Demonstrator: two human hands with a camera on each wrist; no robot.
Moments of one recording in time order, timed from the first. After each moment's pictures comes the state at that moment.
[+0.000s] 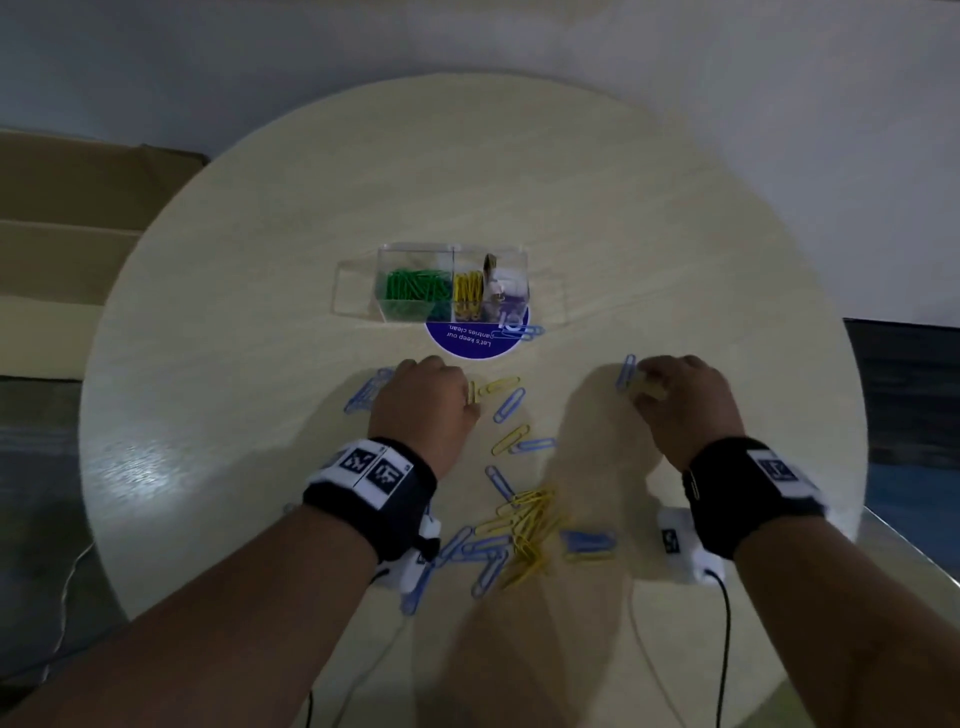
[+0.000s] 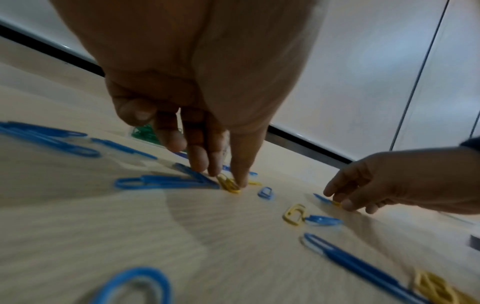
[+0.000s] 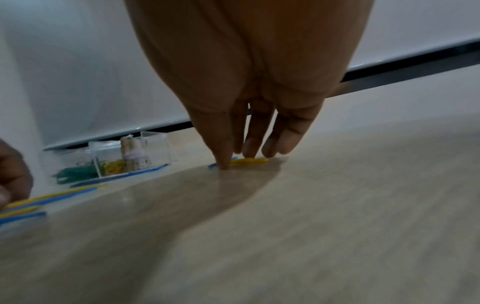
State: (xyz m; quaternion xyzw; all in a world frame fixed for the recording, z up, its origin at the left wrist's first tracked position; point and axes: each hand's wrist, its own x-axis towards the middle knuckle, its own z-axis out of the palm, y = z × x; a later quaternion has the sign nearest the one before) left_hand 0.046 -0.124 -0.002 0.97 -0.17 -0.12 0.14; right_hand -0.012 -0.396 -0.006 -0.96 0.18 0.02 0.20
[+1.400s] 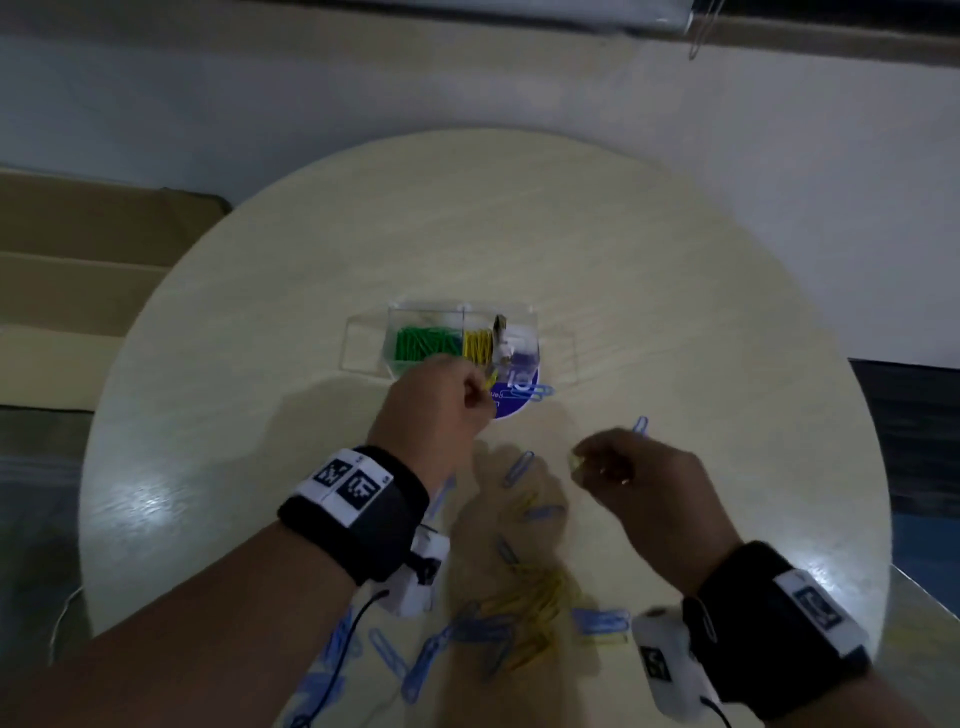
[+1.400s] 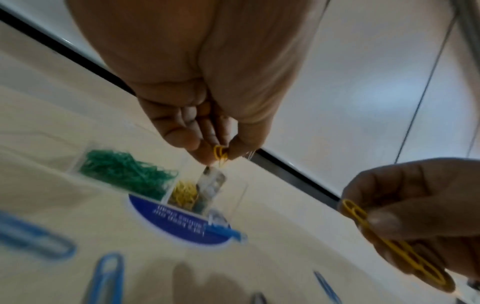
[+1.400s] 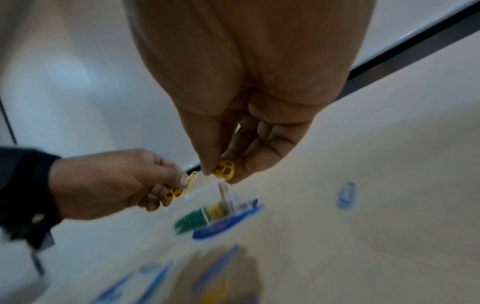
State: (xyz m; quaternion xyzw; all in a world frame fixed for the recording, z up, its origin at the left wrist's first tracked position) left_hand 0.090 -0.133 0.044 0.92 -0.15 -0.07 0.34; right_hand -0.018 -0.332 0.051 -0.92 0.09 0.03 0.39
